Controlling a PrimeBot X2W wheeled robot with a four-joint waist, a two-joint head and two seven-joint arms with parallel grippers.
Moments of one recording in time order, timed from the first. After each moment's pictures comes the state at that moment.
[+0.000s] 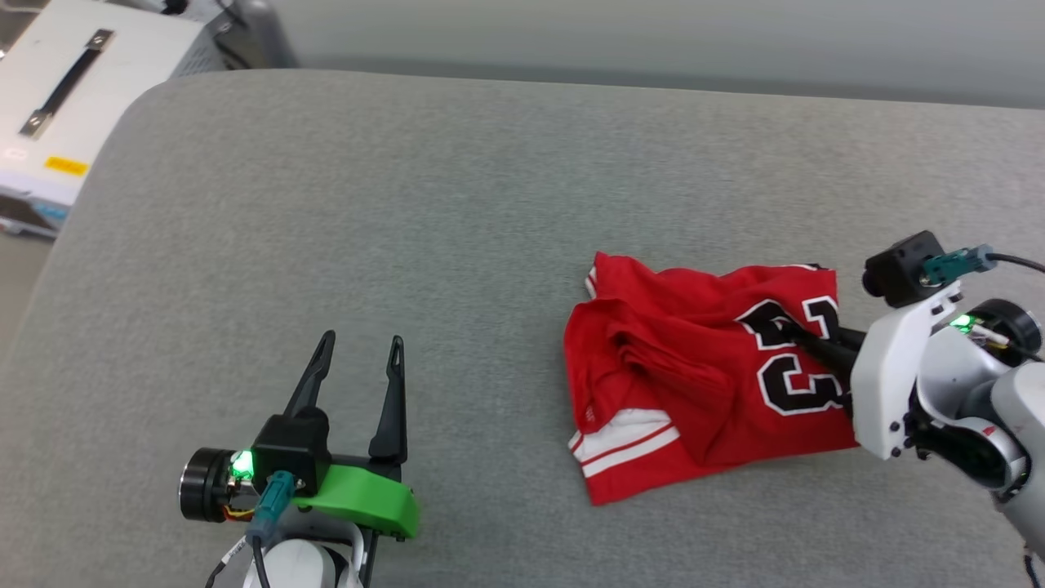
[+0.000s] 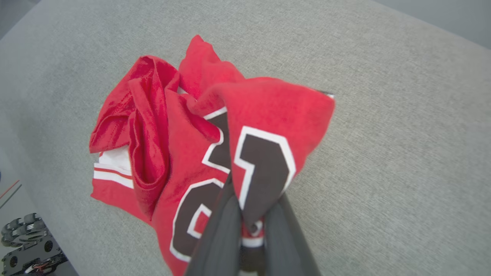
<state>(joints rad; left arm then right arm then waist) -0.07 0.06 -0.11 0.11 -0.05 -0.02 -0.26 -0.49 -0.63 0.63 0.14 0.83 0.13 0.42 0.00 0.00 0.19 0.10</state>
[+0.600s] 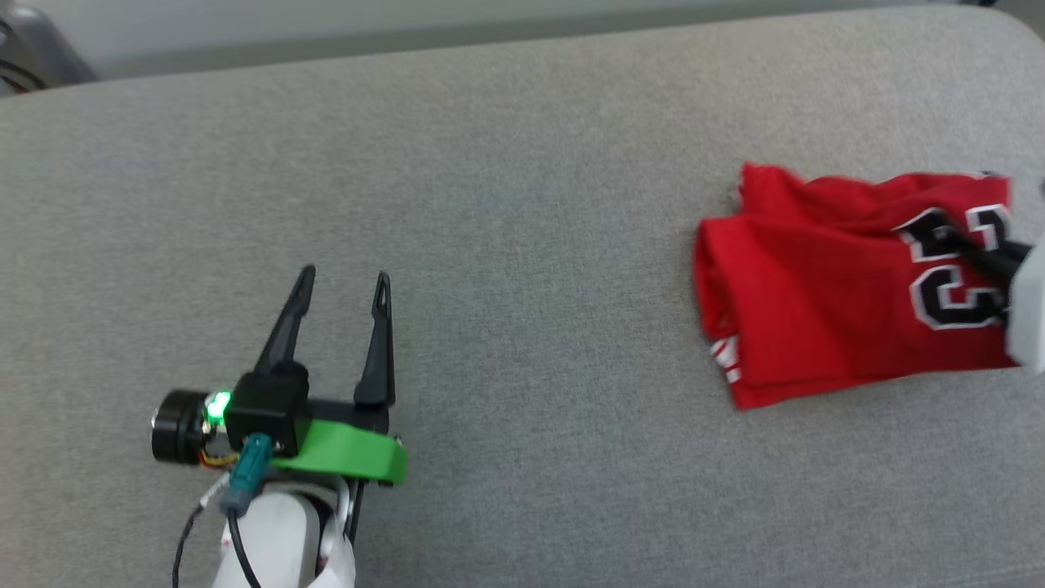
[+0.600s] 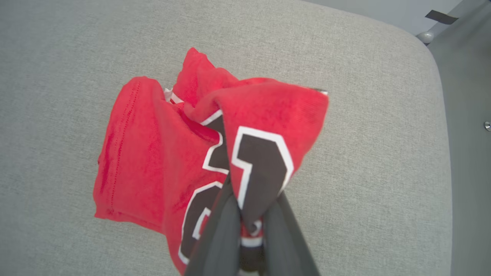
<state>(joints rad) -0.14 0.07 -0.09 0.03 -0.03 -0.03 -0.26 -0.55 -0.80 0.46 0.15 0.85 0.13 0.49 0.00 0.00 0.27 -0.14</state>
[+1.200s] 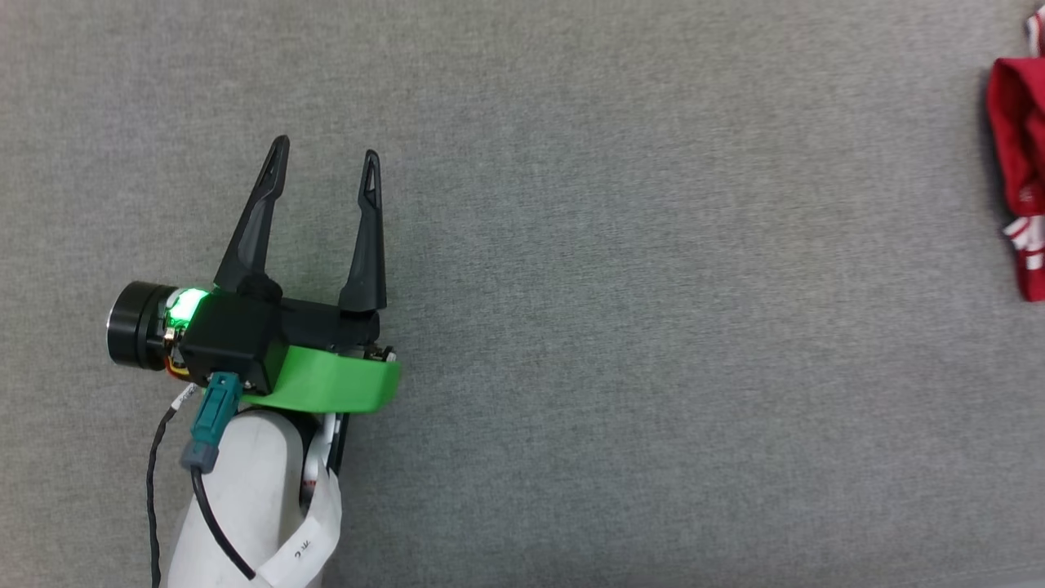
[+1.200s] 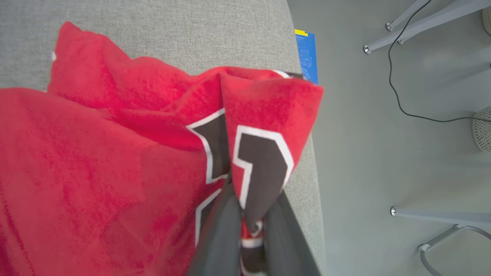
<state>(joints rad) -0.30 0.10 -0.11 -0.09 -0.02 -0.04 -0.26 -0.79 -0.96 0.27 0.53 0.75 0.13 0.50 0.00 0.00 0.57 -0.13</state>
